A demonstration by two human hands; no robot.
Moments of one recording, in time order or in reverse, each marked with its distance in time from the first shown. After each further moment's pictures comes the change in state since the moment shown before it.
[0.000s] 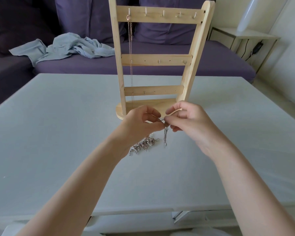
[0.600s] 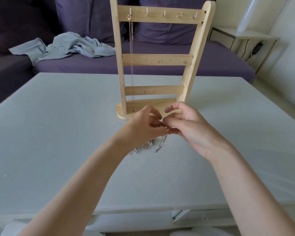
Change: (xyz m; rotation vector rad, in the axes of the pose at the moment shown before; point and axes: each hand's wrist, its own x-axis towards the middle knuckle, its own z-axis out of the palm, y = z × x) left_hand -0.004 0.001 0.005 0.090 -0.094 0.068; right_hand -0.001 0.002 0.006 0.173 -0.093 0.061
